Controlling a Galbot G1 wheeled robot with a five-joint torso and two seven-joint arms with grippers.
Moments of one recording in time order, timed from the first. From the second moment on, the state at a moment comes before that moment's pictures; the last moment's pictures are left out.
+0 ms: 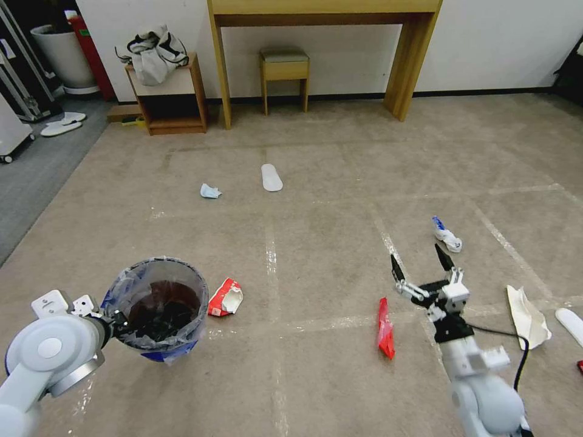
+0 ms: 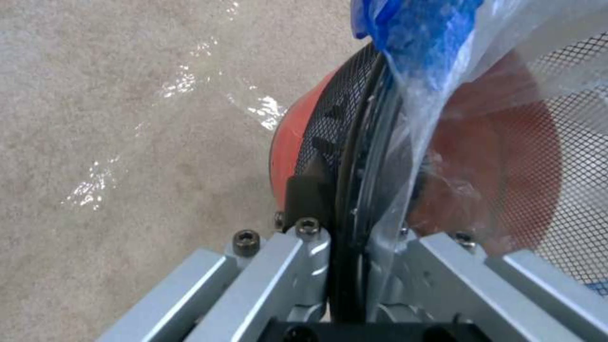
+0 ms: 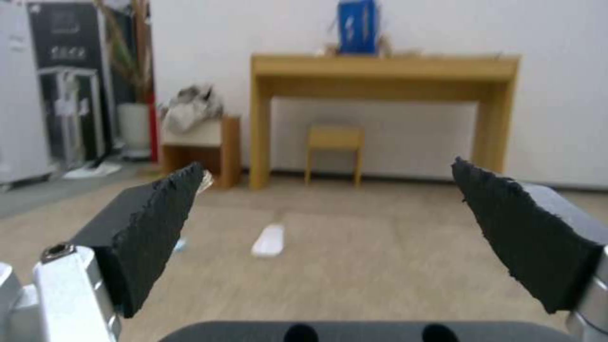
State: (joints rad) left arm 1.39 -0.82 -0.69 -2.14 -1.72 0.53 -1.23; right arm -1.39 1.16 0.62 1.83 0.45 0.31 -0.26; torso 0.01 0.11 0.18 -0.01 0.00
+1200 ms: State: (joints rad) left arm 1.41 -0.84 -0.65 -2.10 -1.62 0.52 -1.20; right arm -0.96 0.78 0.05 1.62 1.00 -0.50 0.20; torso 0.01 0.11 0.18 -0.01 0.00
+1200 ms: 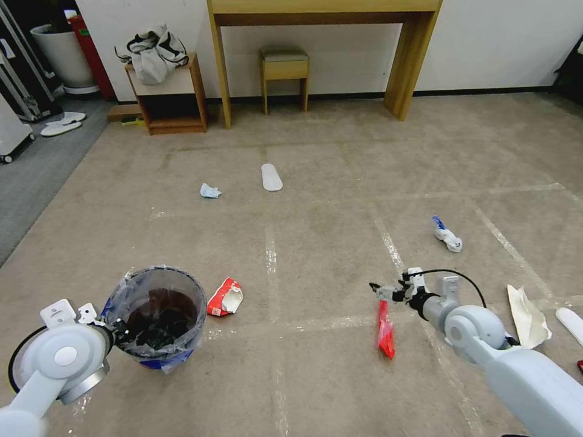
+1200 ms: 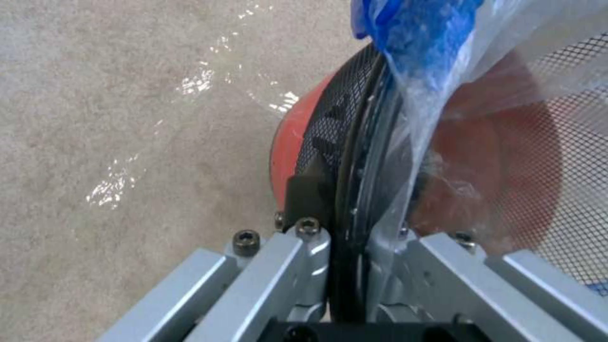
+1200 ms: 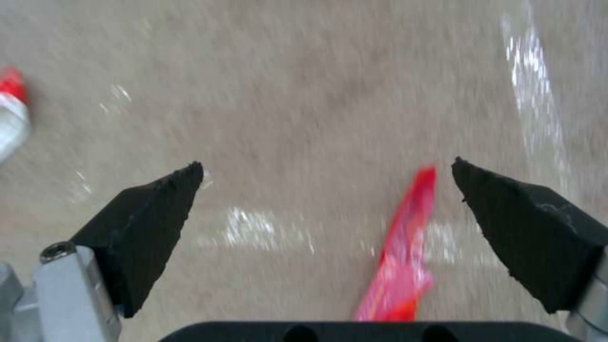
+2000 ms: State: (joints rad) left arm 1.41 -0.86 -0.63 -2.08 -1.59 0.52 -1.19; right arm -0.71 0.91 -0.13 1.38 1.06 -0.66 0.42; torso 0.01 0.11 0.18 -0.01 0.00
